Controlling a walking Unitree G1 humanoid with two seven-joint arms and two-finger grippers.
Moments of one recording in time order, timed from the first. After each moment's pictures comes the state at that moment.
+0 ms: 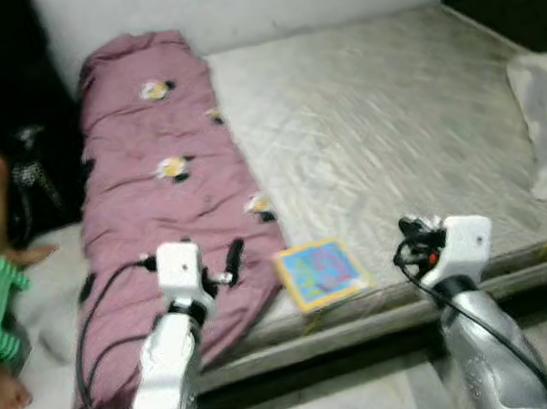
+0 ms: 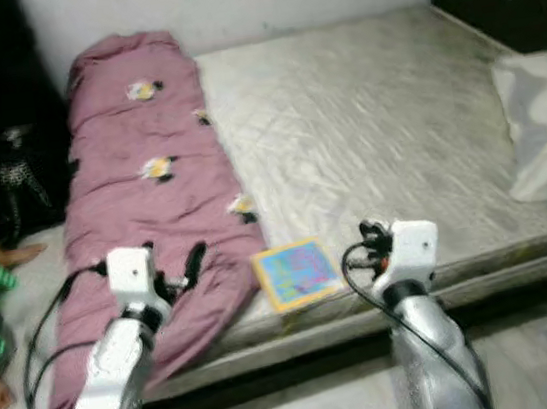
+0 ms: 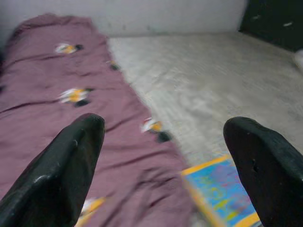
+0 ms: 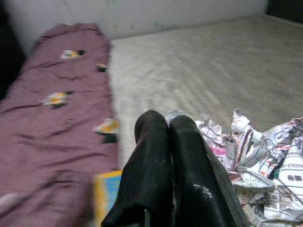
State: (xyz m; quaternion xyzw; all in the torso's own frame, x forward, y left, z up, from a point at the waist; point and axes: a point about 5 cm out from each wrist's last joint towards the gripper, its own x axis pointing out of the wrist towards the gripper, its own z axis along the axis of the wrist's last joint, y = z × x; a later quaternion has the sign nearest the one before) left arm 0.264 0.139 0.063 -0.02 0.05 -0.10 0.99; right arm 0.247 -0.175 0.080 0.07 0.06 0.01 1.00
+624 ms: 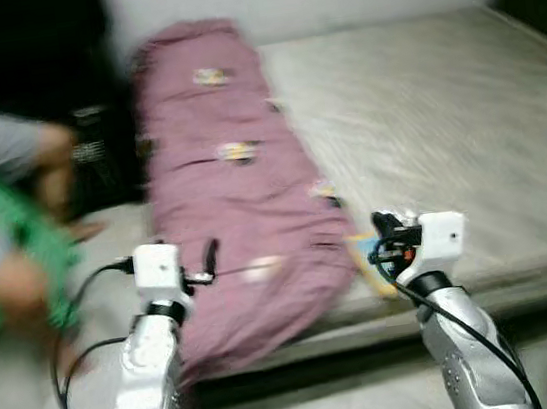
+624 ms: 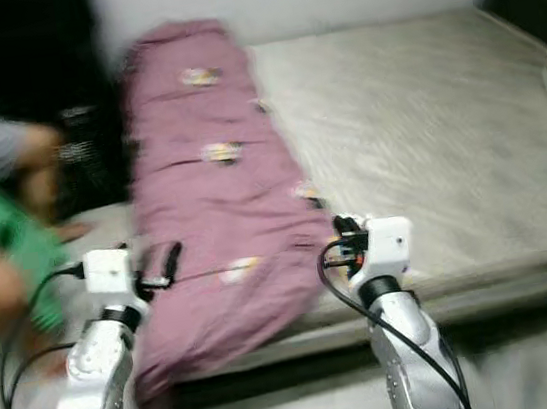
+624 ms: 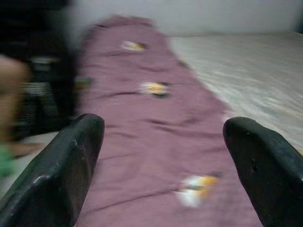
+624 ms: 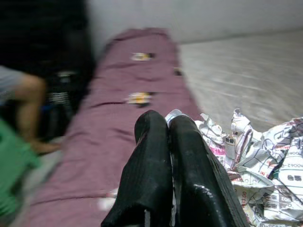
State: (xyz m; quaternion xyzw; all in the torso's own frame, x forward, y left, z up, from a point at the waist) left arm 0.271 0.153 0.066 -0.01 0.04 -0.06 1.00; right arm 0.254 -0.159 0.088 0.07 0.03 0.05 1.00
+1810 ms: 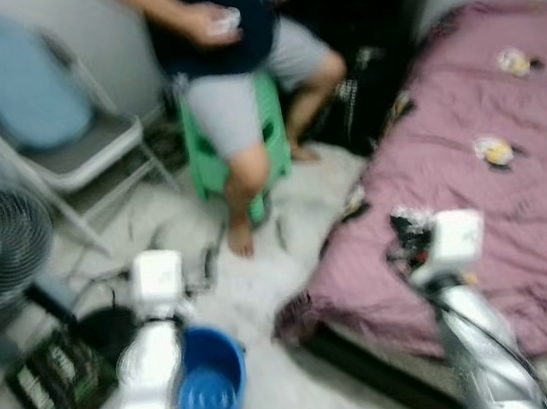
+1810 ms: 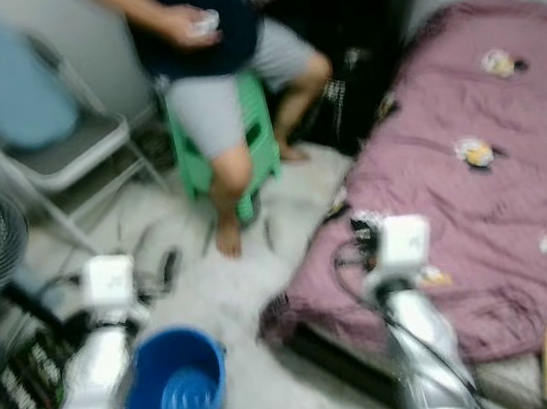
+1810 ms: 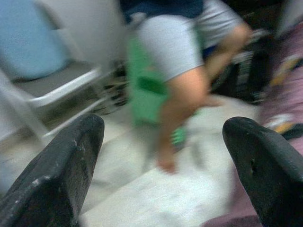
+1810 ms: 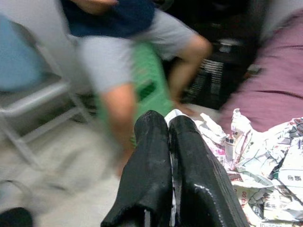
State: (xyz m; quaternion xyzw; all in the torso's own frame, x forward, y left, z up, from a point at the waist) left arm 0.256 0.172 0.056 0.04 0.05 -0.01 1.00; right arm 0.254 -0.158 0.082 0.08 0.04 0.04 1.00
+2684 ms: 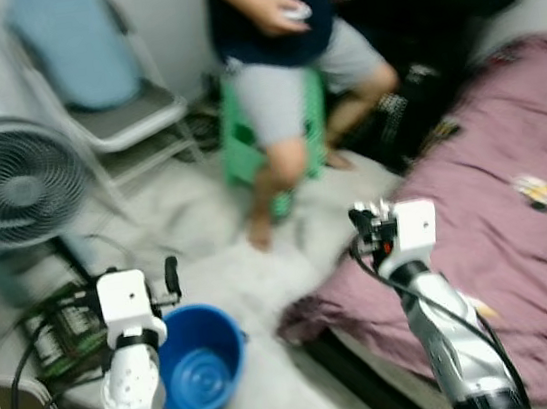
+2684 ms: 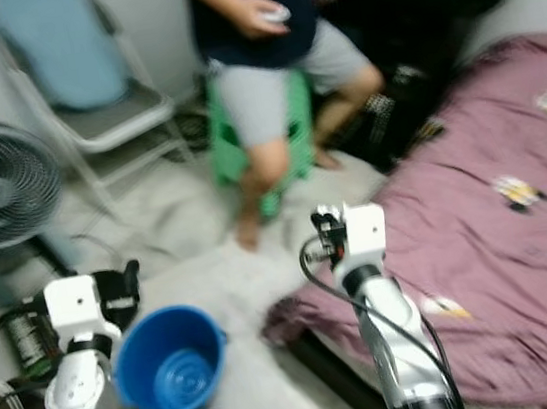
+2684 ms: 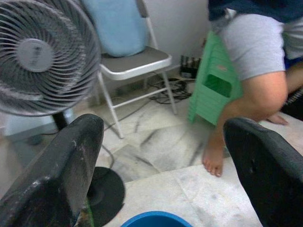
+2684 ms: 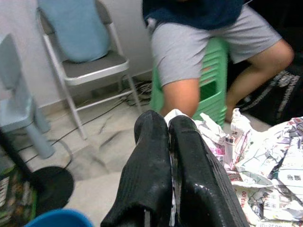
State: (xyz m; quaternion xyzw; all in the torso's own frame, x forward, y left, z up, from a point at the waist) left arm 0.241 0.177 0.059 0.03 0.04 0.05 1.00; right arm 0.270 -0.150 0.078 0.05 0.05 0.09 0.99
